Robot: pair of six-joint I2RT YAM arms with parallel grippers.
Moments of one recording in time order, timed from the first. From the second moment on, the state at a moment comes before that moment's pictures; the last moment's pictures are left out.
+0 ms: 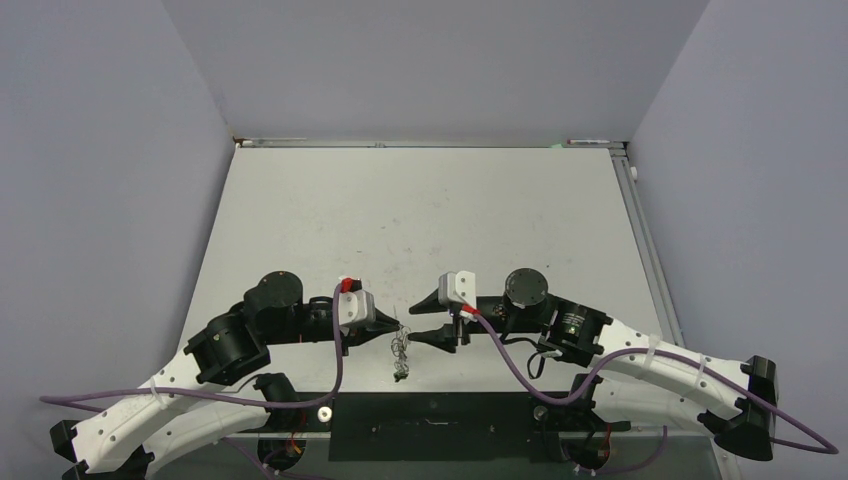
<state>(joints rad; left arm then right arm) -0.96 0.64 0.84 -0.47 0.42 0.16 1.10 0.93 0.77 0.02 -0.45 -0.17</state>
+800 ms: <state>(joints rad) -0.96 0.64 0.84 -0.47 0.42 0.16 1.10 0.99 0.77 0.11 -0.45 -0.12</state>
